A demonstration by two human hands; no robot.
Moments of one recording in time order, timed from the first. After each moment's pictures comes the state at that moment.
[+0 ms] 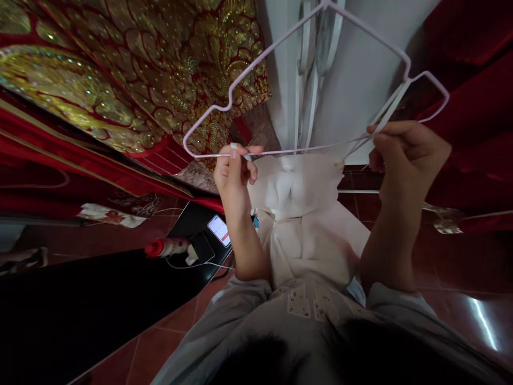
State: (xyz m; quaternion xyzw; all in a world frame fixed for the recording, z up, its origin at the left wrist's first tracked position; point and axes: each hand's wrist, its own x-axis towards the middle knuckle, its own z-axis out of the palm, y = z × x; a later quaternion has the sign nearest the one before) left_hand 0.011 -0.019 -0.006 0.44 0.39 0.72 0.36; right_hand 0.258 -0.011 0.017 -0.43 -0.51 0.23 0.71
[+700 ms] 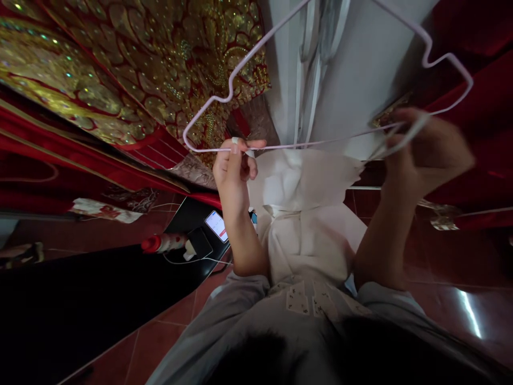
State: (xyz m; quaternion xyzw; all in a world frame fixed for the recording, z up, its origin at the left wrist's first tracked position) left_hand 0.013 -0.020 -0.006 0.44 0.35 0.72 0.41; right_hand 0.283 0.007 -0.019 -0.37 -0.55 0.02 0.75
